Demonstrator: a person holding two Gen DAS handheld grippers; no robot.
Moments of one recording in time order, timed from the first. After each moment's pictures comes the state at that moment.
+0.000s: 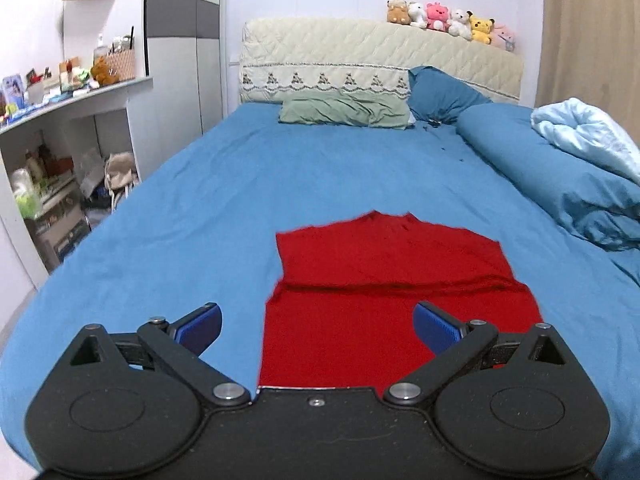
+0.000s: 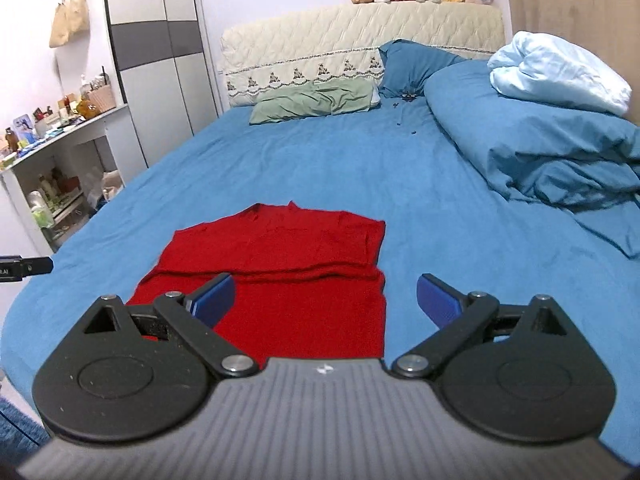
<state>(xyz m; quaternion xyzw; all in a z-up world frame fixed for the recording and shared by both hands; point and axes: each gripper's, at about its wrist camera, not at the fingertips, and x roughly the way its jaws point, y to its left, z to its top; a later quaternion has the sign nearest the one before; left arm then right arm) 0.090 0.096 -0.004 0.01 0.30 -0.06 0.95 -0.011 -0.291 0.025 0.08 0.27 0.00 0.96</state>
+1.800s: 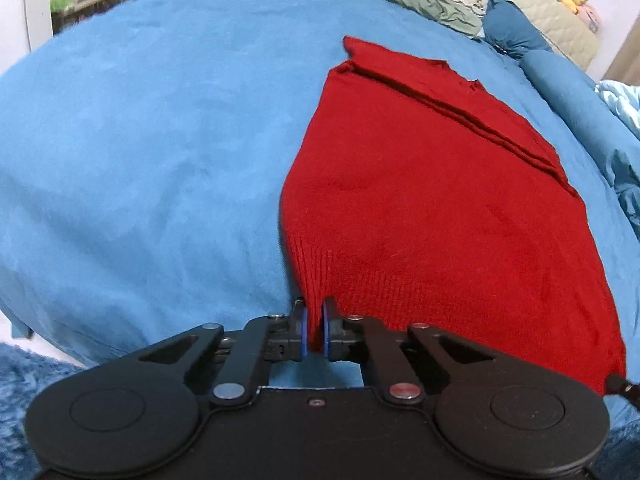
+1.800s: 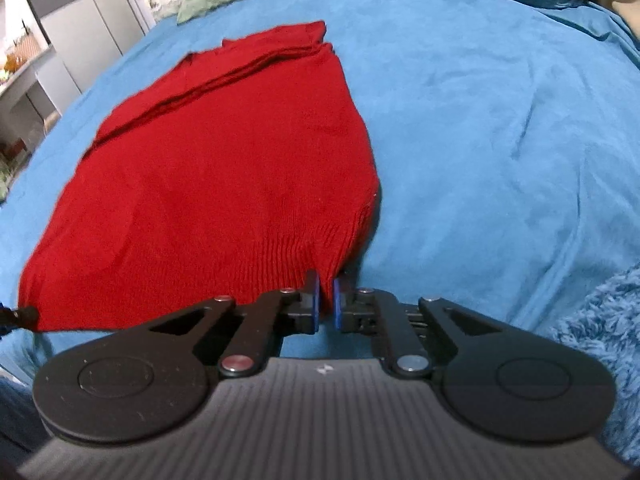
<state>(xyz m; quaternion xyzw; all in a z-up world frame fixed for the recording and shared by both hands) 0.050 0.138 -0.172 -0.12 0.46 -0.02 0.88 -0.069 -0.264 -0.160 0.18 0.41 -0.08 0.89</state>
